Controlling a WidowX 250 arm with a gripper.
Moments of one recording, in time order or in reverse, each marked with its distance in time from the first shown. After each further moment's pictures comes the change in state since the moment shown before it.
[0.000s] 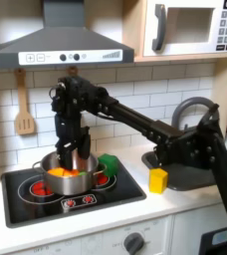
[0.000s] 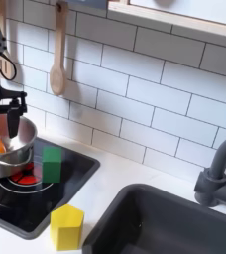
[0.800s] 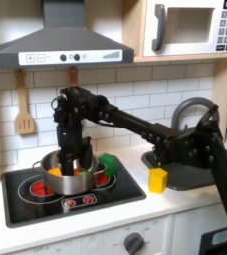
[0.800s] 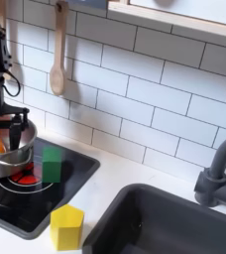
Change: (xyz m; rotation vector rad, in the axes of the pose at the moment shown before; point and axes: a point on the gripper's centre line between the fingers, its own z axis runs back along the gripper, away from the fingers) arm -0.003 0.000 -0.023 0.037 0.036 -0.018
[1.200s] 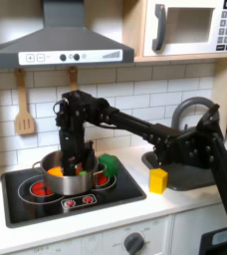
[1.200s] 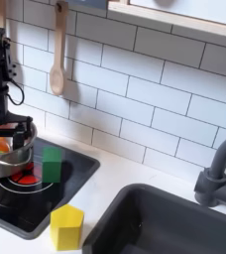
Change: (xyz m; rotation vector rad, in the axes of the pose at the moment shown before) arm -0.004 -0.002 -0.009 0.006 0.026 -0.006
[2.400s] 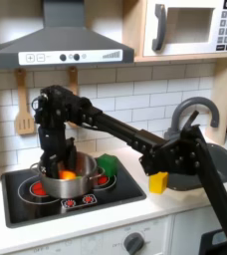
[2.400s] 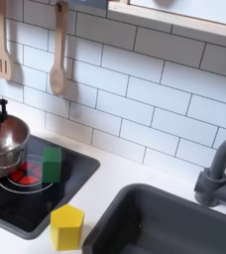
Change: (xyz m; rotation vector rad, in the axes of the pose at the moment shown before) arm 0.017 0.036 0.017 -0.017 -0.005 0.101
